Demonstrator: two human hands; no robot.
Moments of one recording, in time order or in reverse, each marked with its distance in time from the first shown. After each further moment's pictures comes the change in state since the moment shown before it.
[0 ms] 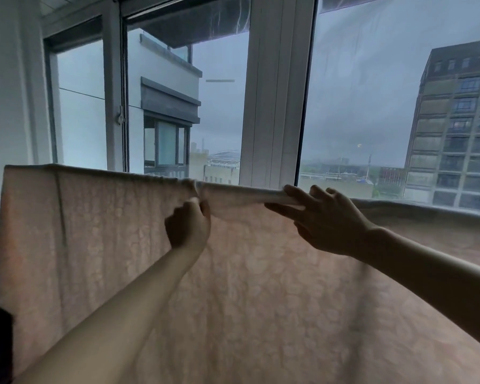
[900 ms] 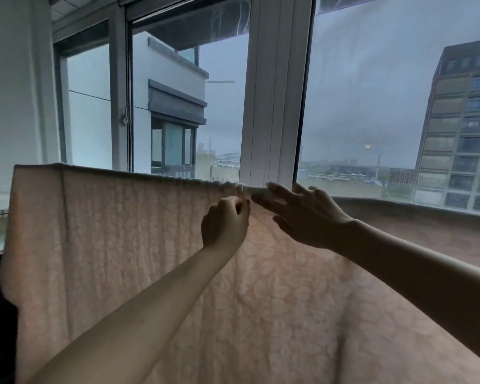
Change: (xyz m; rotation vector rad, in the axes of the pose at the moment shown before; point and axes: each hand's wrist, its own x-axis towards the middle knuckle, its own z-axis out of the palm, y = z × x) left_hand -0.037 0.071 0.007 -0.274 -0.106 0.122; right_hand 0.013 -0.002 0.010 0.040 0.001 0.012
